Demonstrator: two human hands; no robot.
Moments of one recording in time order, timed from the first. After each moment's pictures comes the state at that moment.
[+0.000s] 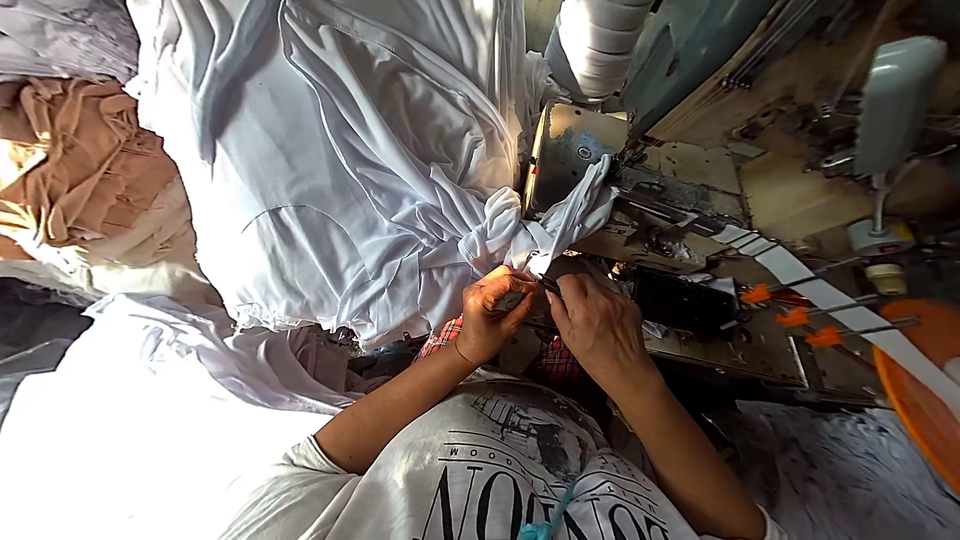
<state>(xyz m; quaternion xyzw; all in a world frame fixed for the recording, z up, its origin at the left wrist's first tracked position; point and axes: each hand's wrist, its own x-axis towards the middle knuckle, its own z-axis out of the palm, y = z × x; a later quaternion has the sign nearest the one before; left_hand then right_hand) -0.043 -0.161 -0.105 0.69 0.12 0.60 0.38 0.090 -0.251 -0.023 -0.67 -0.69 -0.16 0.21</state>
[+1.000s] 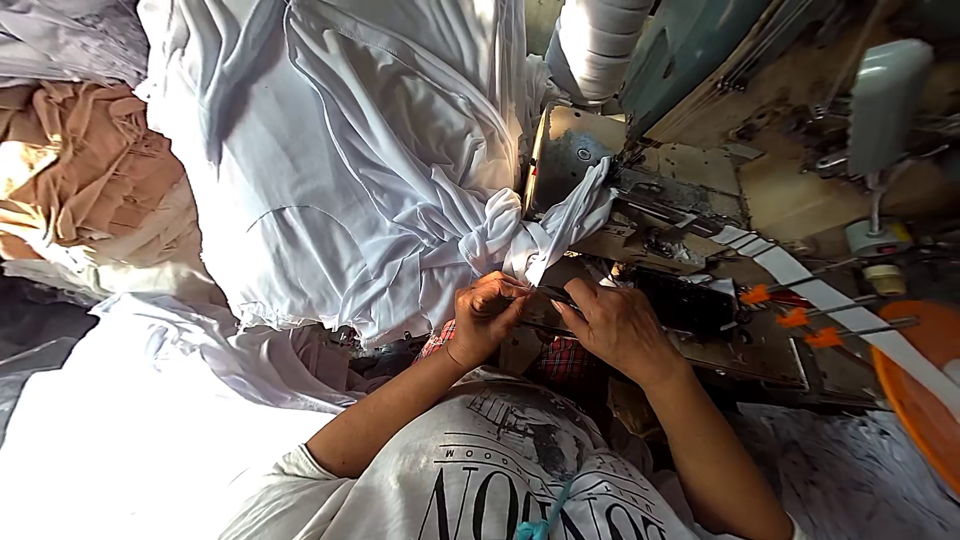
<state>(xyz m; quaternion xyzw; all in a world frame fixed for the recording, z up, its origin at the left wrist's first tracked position) -0.053 -0.164 -0.109 0.67 0.12 0.59 0.44 0.124 -0.252 -0.017 -0.59 -0.78 -0.09 0.19</state>
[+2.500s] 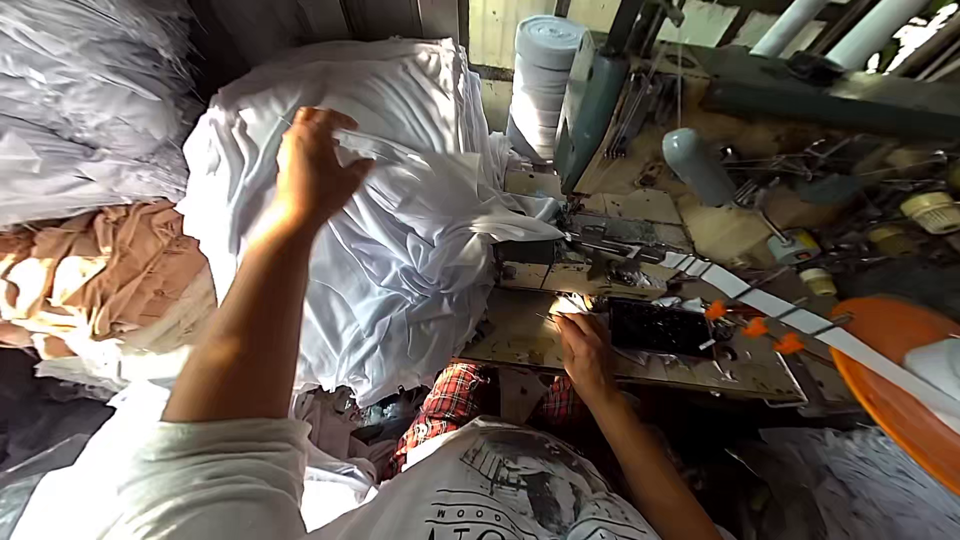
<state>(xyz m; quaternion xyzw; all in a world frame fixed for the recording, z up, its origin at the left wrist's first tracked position) -0.136 0.016 0.108 0.82 0.44 0.34 0.16 0.138 -0.253 -0.106 -0.70 -0.60 -0.11 0.36</state>
